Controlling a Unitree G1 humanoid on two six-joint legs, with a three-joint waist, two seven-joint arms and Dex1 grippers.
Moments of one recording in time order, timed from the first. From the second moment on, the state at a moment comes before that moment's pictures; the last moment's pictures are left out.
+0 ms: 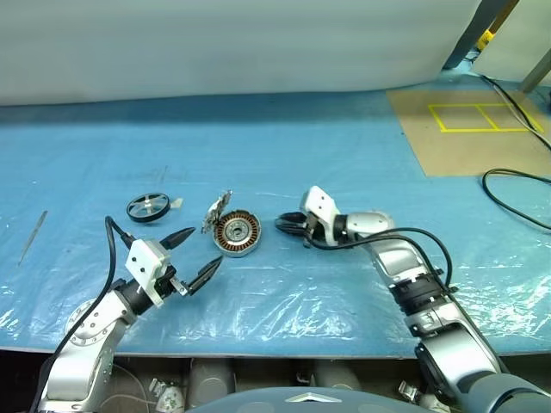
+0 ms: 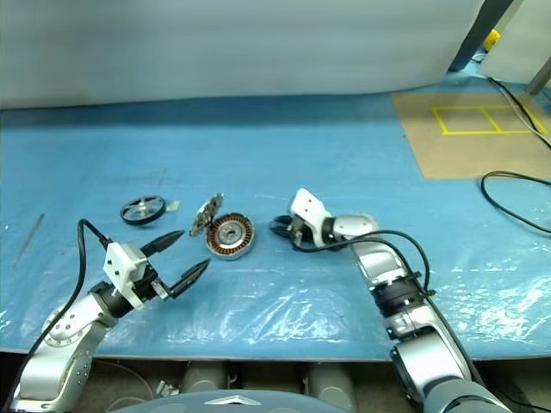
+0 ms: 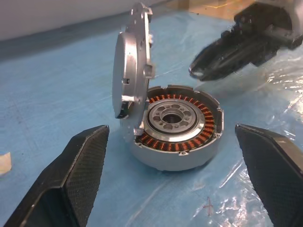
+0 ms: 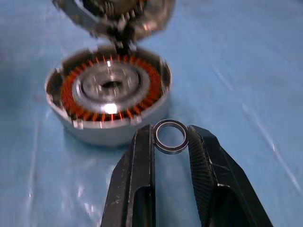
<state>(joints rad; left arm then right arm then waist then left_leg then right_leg) 0.25 0.45 0.12 -0.29 -0.35 -0.01 -0.75 -0.57 -0.30 0.29 0.19 0.05 0.27 0.98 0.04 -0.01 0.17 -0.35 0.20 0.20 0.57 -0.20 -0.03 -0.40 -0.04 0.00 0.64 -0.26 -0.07</state>
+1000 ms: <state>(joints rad) 0.25 0.44 0.07 -0.29 -0.32 -0.02 -0.72 -0.73 -0.20 0.46 0.35 -0.04 0.29 1.00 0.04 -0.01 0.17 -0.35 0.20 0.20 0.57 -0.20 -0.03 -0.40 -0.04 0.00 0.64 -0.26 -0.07</state>
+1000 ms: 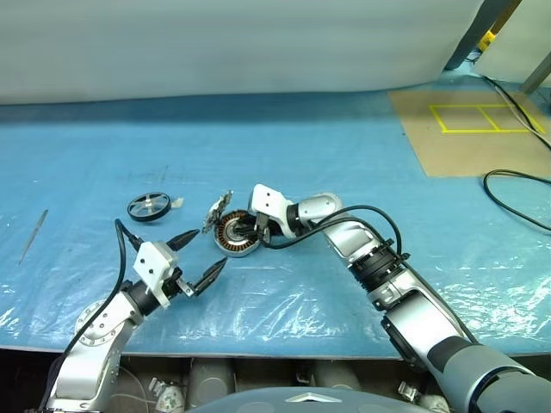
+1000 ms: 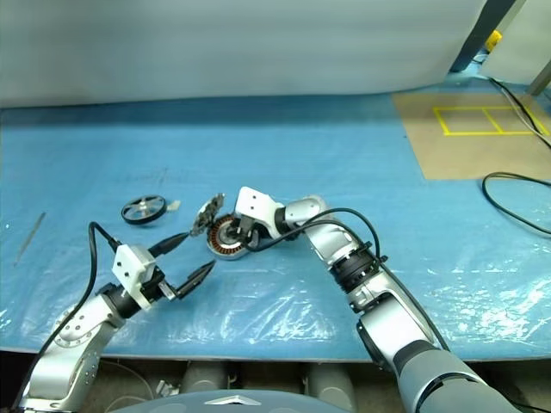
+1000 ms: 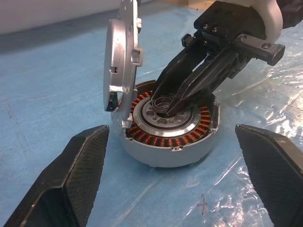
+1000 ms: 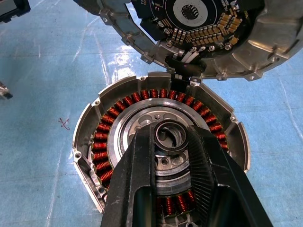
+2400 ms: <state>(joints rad) 0.23 0.43 0.06 -0.17 -0.29 -0.12 -0.75 -0.72 -0.20 0.48 0.33 -0.05 0.28 1.01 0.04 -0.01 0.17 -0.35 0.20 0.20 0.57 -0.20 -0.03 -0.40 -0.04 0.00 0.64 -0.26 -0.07</state>
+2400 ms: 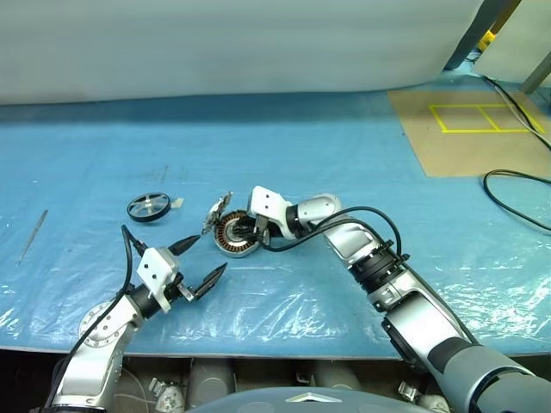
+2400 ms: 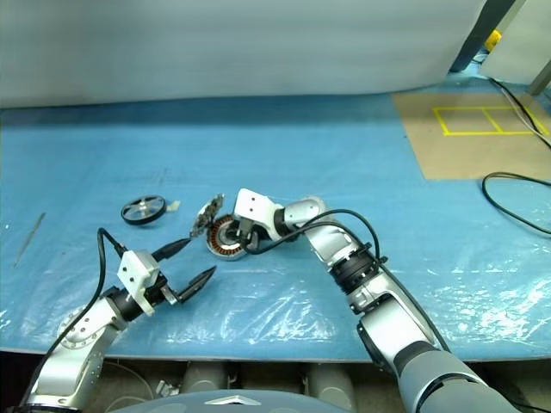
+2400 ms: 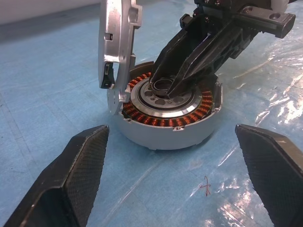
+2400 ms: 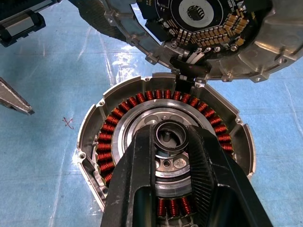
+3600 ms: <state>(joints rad) 0.21 0.43 0.05 -0.18 -0.29 -0.07 -0.73 -0.75 -0.18 0.41 0.33 0.00 0.36 1.02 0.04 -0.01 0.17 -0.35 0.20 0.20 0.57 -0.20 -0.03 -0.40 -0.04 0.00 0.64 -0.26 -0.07</state>
